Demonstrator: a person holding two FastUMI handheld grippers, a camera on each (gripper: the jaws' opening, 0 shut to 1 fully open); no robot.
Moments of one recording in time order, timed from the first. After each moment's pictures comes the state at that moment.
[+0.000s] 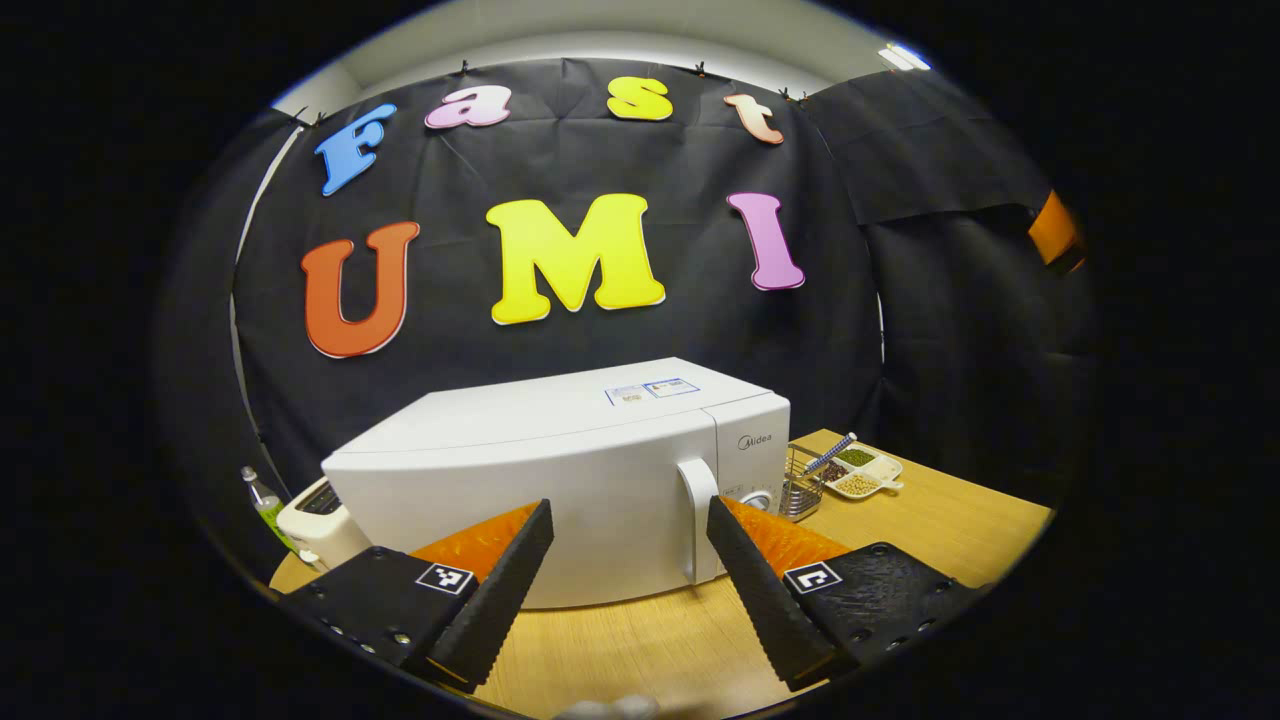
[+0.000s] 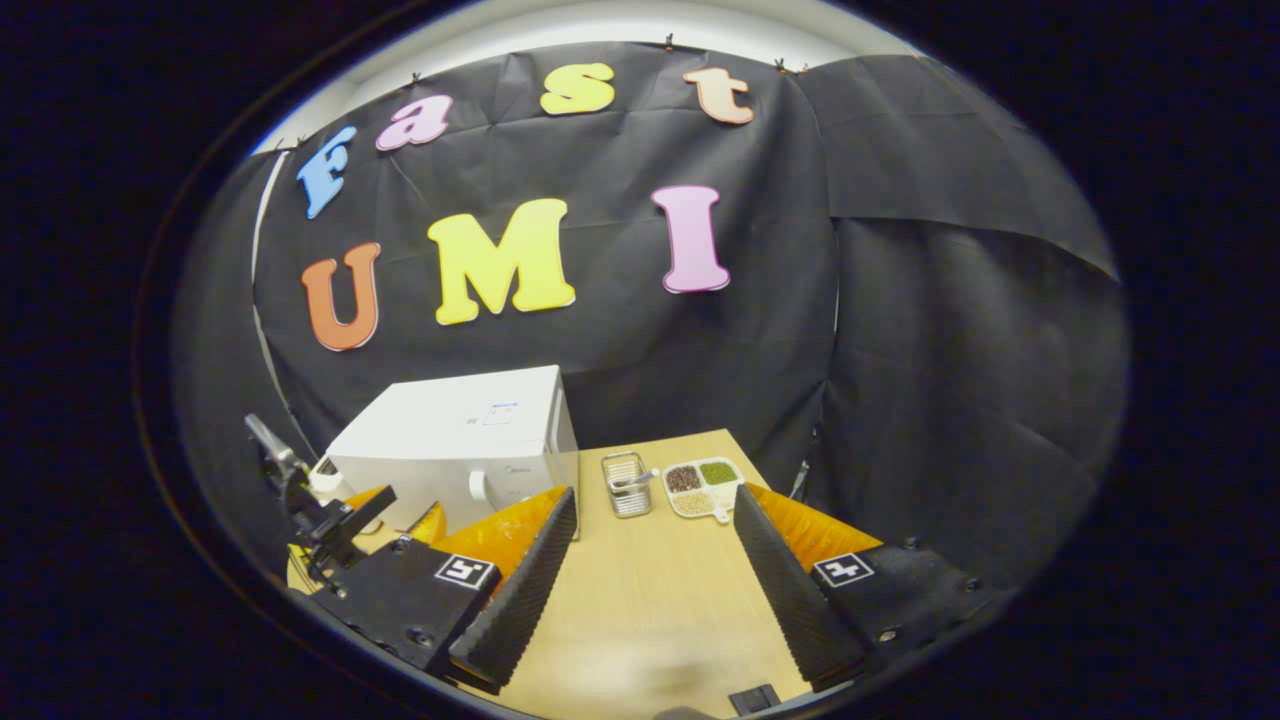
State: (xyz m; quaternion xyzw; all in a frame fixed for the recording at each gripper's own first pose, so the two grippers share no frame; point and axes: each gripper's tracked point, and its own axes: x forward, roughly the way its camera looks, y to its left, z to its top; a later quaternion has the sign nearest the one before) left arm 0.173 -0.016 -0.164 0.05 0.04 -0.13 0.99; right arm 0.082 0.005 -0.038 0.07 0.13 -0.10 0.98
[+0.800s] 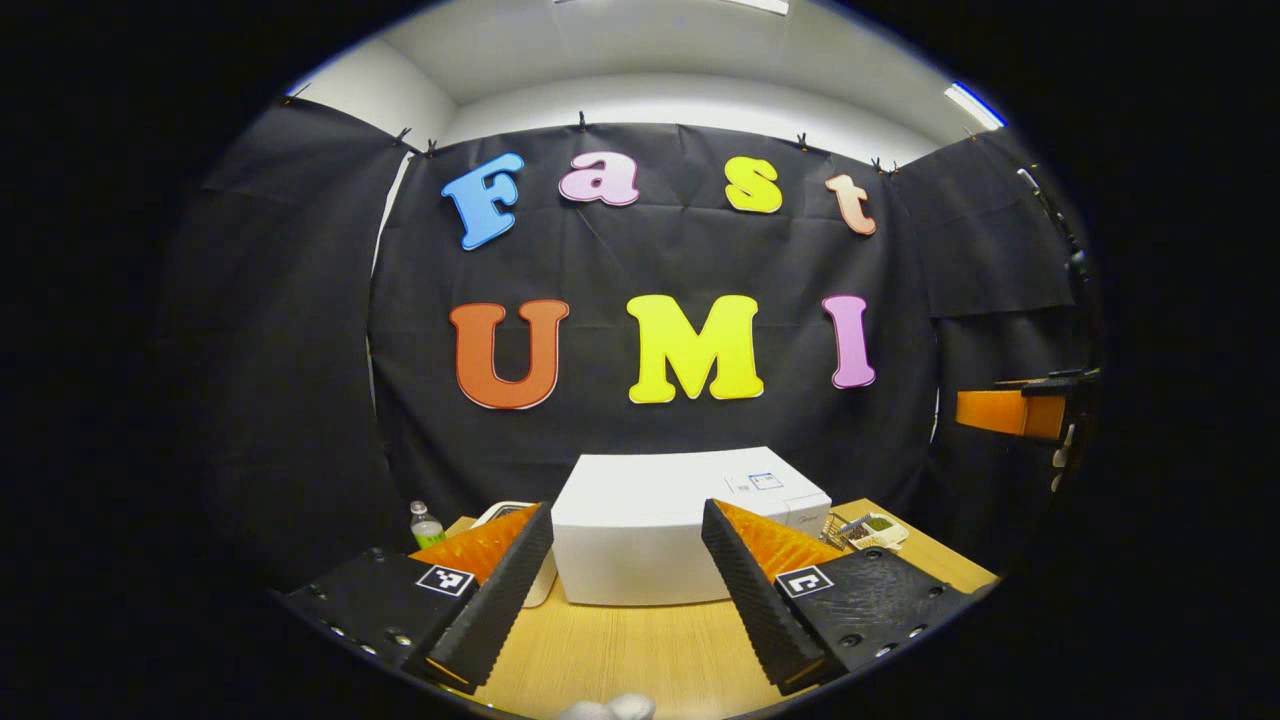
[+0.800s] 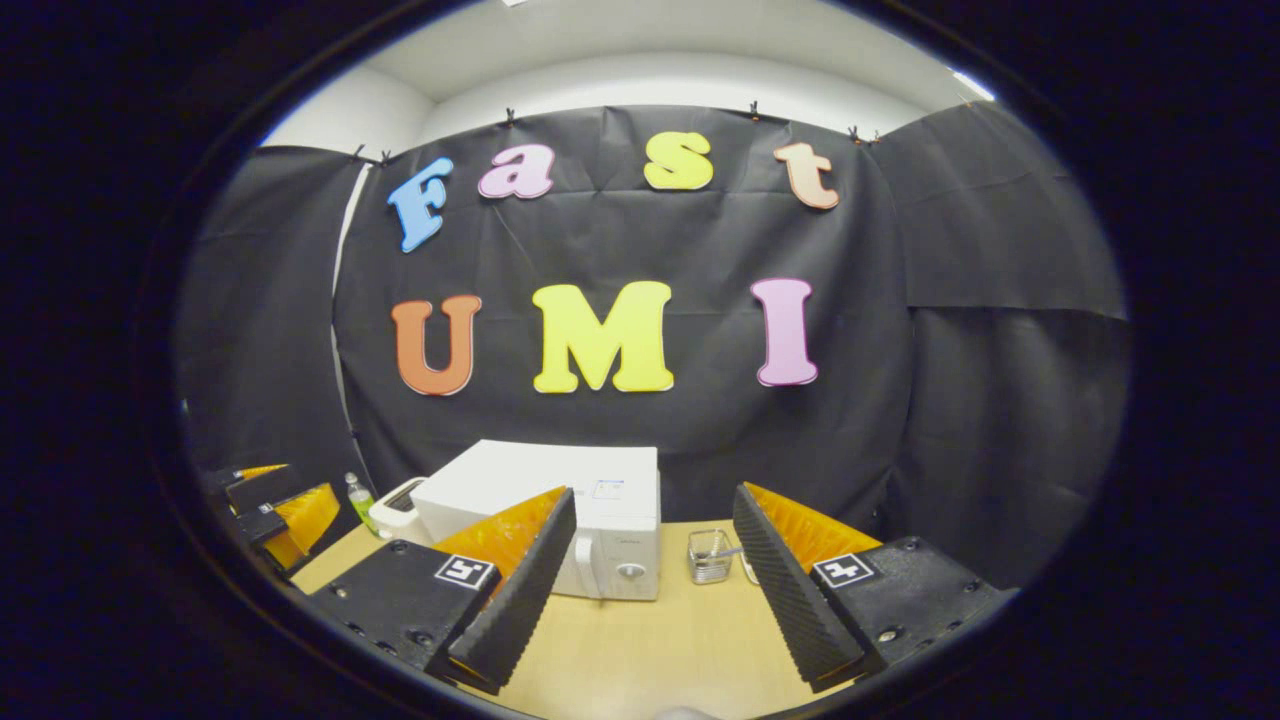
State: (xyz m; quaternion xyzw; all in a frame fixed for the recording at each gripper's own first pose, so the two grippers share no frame) left arm 0.065 0.115 -0.011 0.00 0.01 -0.01 1.00; right arm 0.084 0.108 0.039 0.04 0.01 -0.01 1.00
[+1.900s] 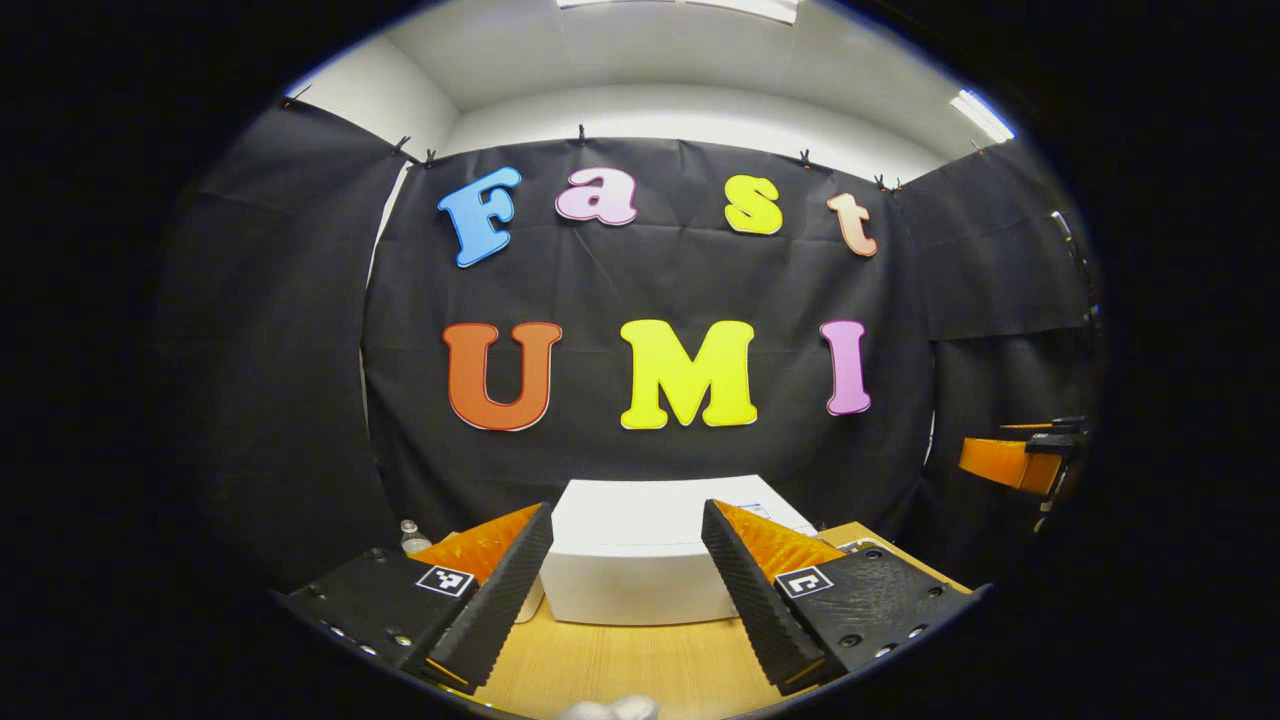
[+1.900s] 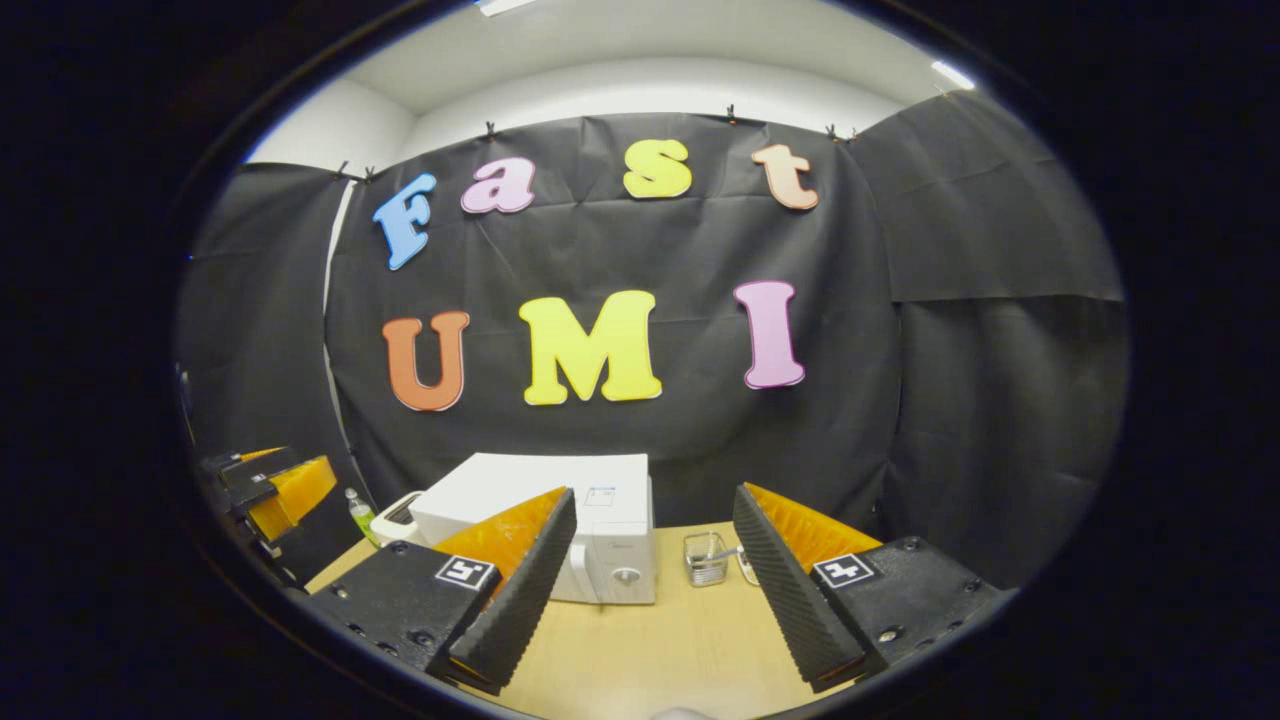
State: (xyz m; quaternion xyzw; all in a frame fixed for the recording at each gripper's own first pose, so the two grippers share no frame) left arm 0.077 0.101 0.018 -0.01 0.00 -0.01 1.00; right arm 0.078 0.085 0.037 0.05 0.00 -0.03 1.00
